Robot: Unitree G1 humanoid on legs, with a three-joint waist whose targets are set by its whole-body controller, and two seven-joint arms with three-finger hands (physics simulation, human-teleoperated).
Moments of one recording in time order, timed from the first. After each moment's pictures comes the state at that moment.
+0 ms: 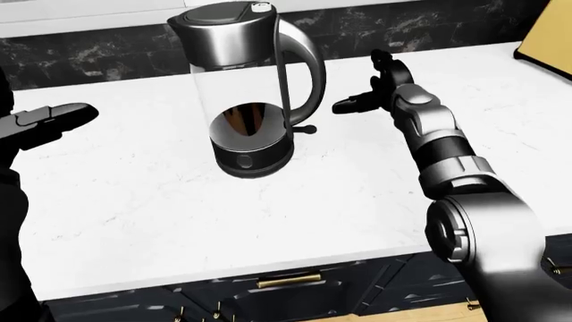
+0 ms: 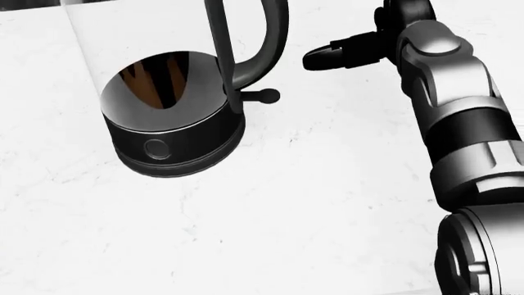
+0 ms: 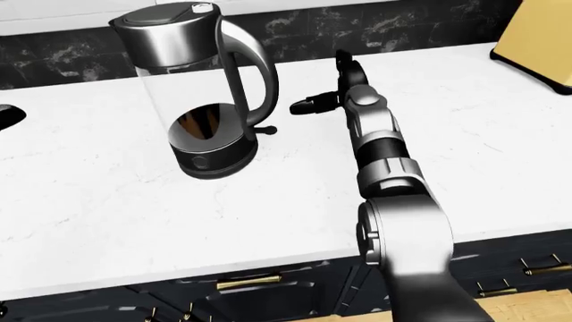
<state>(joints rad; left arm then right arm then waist) -0.44 0.66 0.57 -0.27 -0.59 0.53 0.22 -1.31 -0.32 -0.12 1.16 -0.05 0.26 0.10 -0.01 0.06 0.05</state>
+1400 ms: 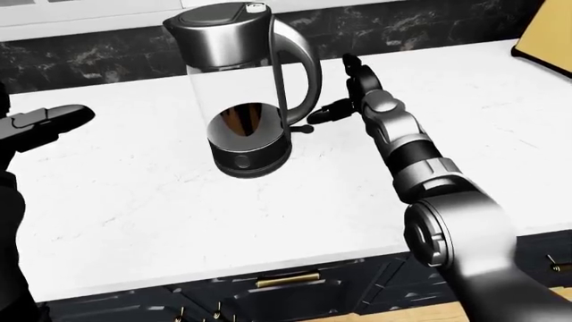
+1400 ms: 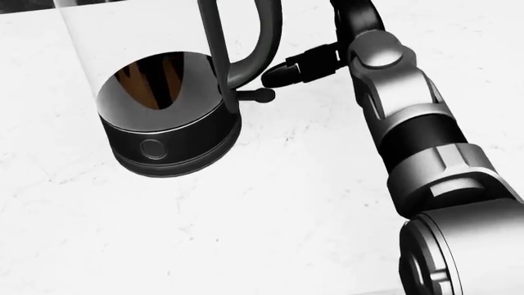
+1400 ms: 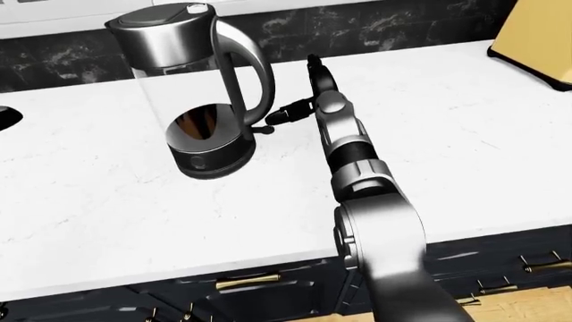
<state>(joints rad) -0.43 0.67 0.58 -0.26 -0.59 0.52 0.21 -1.34 -0.20 -0.09 1.23 -0.14 0.18 0.04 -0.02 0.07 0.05</state>
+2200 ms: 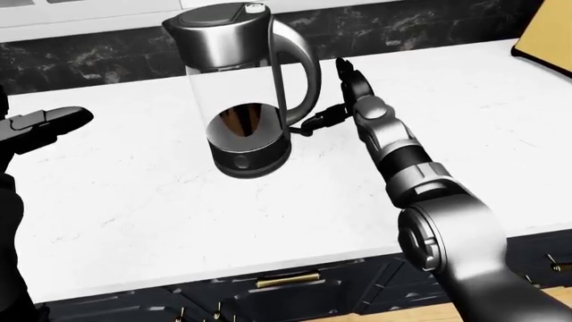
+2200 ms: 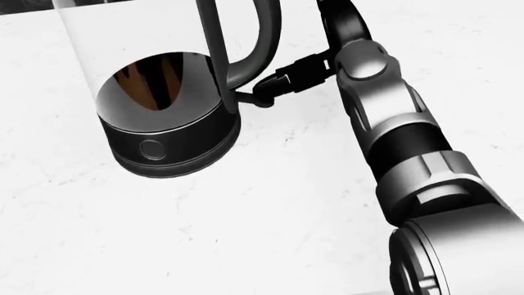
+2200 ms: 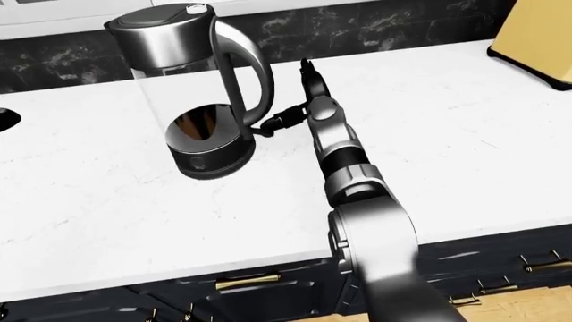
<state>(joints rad) -0.42 0.67 0.58 -0.26 -0.59 0.51 0.21 -1.32 -0.16 -0.08 1.24 -0.19 0.14 0.01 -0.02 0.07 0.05</state>
